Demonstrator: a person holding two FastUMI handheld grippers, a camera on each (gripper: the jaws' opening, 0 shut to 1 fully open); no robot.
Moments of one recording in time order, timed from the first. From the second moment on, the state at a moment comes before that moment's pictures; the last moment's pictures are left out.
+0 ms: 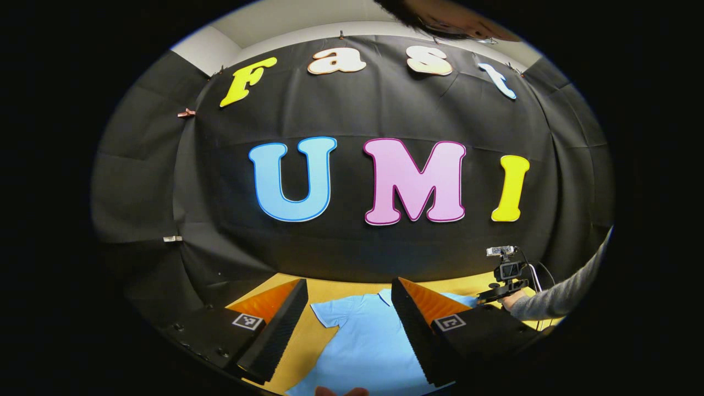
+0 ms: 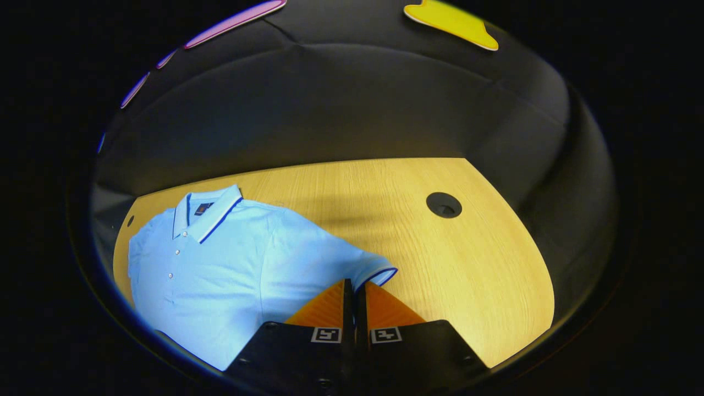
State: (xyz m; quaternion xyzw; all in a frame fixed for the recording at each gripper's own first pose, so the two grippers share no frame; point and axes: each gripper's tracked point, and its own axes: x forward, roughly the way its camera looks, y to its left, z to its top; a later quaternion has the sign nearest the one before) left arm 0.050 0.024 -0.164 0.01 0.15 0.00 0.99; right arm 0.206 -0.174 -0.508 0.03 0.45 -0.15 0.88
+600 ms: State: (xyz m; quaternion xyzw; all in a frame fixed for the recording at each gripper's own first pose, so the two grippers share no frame) left arm 0.030 0.069 -0.161 -0.01 0.15 0.03 0.99; right arm 0.260 -0.032 -0.465 0.04 0.41 -0.03 0.91
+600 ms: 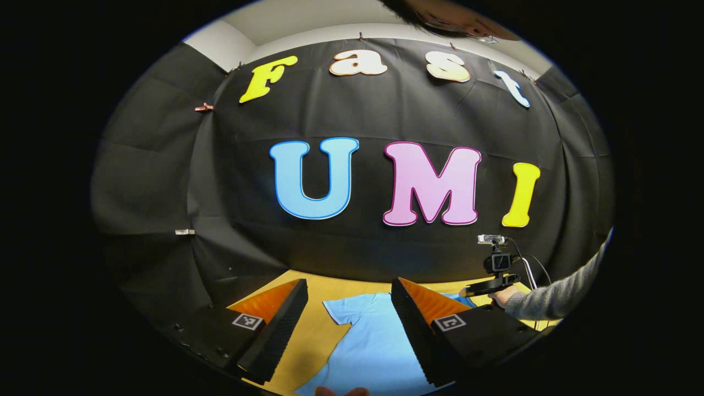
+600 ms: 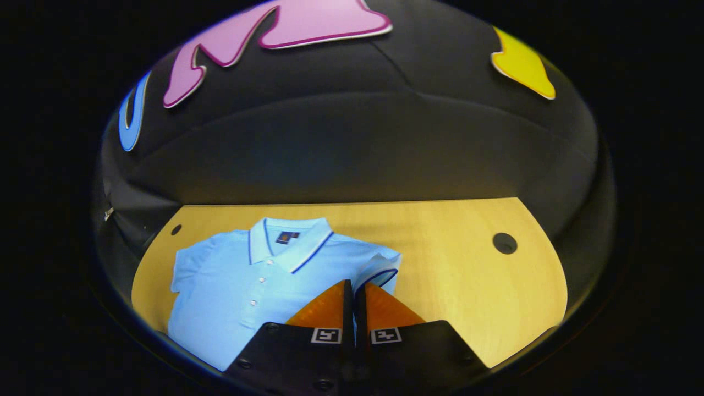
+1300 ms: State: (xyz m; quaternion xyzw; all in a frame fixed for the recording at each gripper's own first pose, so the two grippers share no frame) left arm 0.016 0.101 -0.166 -0.01 0.16 0.06 0.98; right arm 0.231 0.088 -0.519 -0.02 0.48 0.09 0.87
